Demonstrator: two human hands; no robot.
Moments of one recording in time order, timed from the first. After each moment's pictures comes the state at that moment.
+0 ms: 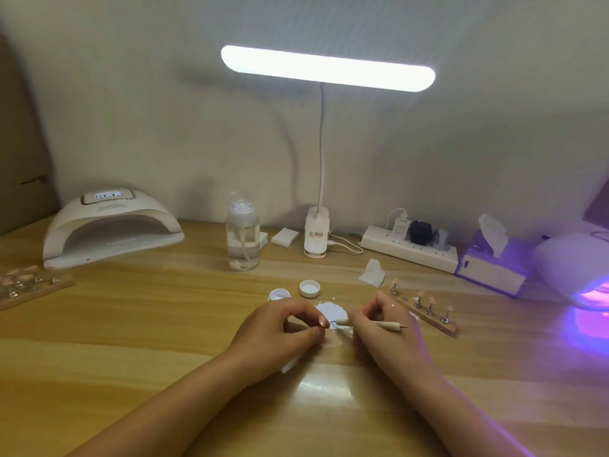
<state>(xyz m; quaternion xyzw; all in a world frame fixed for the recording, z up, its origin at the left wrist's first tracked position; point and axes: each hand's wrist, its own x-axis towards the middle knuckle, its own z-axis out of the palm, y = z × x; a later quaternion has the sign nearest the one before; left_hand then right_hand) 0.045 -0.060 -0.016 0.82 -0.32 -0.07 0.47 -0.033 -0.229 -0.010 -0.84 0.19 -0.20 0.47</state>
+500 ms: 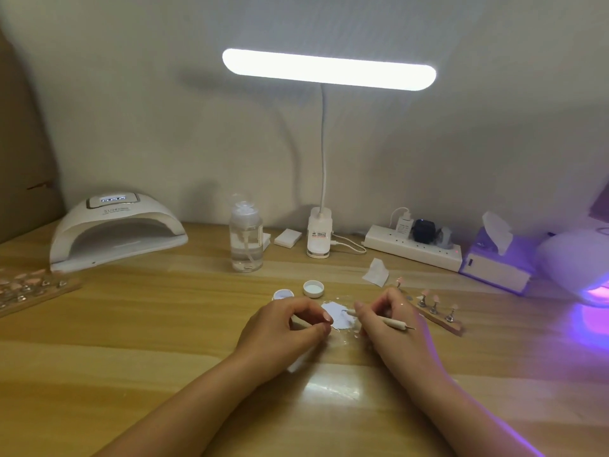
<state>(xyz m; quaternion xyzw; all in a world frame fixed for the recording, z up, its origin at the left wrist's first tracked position) 0.043 -0.064 -0.015 0.82 -0.28 -0.06 0.49 -0.033 -0.233 -0.015 -0.82 0.19 -0.23 0.49</state>
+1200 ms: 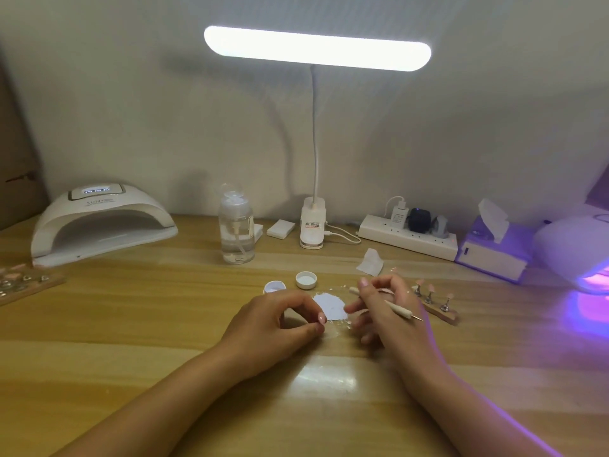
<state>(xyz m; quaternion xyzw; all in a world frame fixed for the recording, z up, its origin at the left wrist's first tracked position) 0.051 -0.057 -0.019 0.83 -0.37 -0.03 0.42 -0.035 -0.231 -0.007 -0.74 0.15 -0.24 0.61</state>
